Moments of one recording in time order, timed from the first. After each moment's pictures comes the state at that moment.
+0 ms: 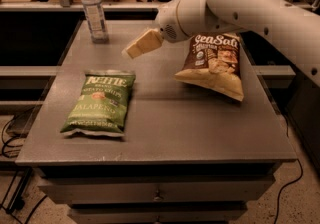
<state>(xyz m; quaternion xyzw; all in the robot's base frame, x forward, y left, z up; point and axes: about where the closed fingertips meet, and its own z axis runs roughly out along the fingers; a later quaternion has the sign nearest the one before) 0.654 0.051 0.949 -0.49 0.70 0.18 0.48</state>
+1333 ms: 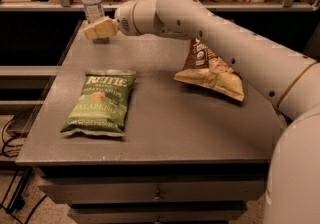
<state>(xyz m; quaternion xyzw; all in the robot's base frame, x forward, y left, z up) 0.735 0.165 0.945 -0.41 0.68 0.29 0.54</state>
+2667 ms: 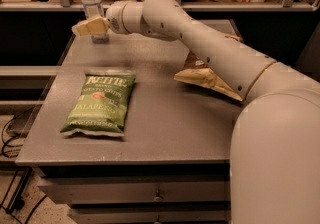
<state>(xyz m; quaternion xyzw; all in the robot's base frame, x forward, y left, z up) 0.780 0.207 0.932 -0.40 0.66 0.30 0.56</state>
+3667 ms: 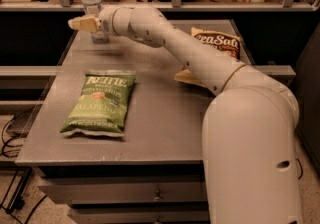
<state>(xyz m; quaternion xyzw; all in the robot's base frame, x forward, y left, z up) 0.830 0.233 0.915 -0.34 0.66 0.31 0.59</state>
